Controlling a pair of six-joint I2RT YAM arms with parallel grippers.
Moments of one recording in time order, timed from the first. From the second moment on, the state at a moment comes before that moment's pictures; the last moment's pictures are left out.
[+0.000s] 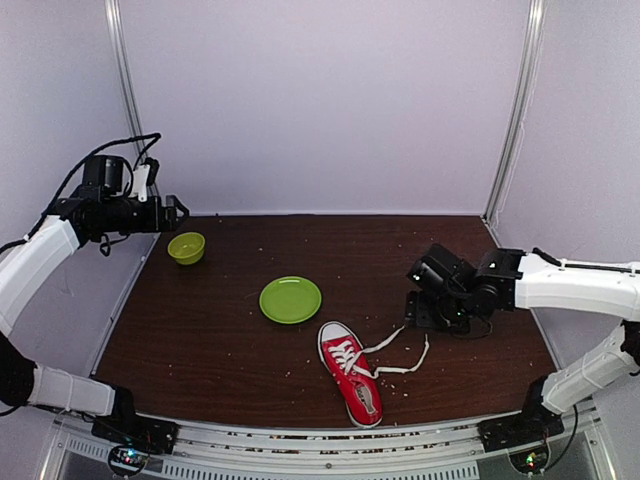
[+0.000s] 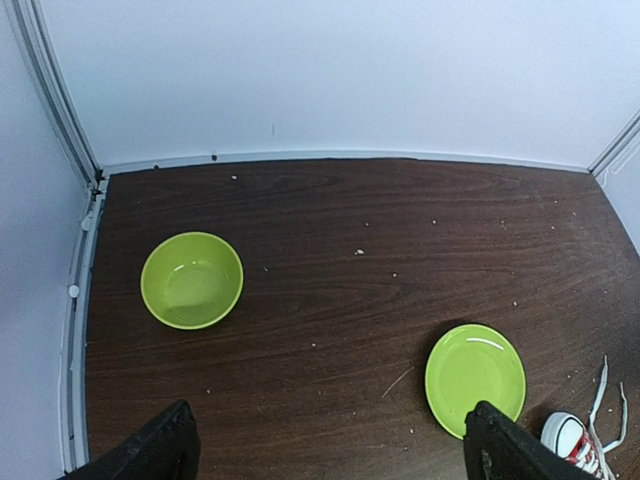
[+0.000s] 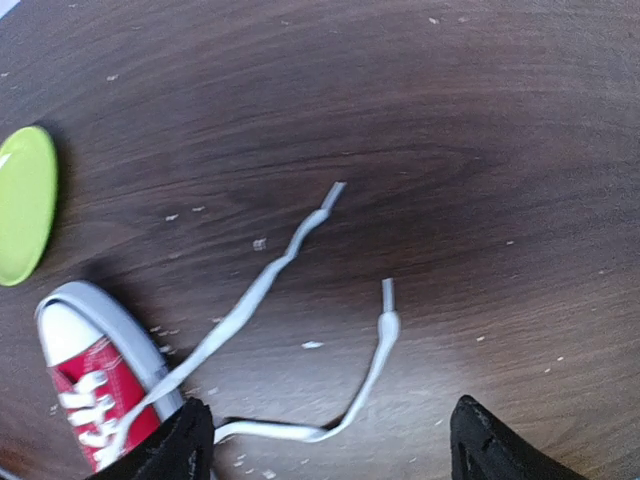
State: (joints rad) left arm -0.13 1.20 1.19 -0.56 0.18 -0.11; right arm 0.93 1.33 0.97 -0.80 0.36 1.01
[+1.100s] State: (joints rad) left arm -0.13 1.21 1.19 -0.56 0.17 -0.11; right arm 0.82 1.80 1.07 -0.53 0.36 1.04
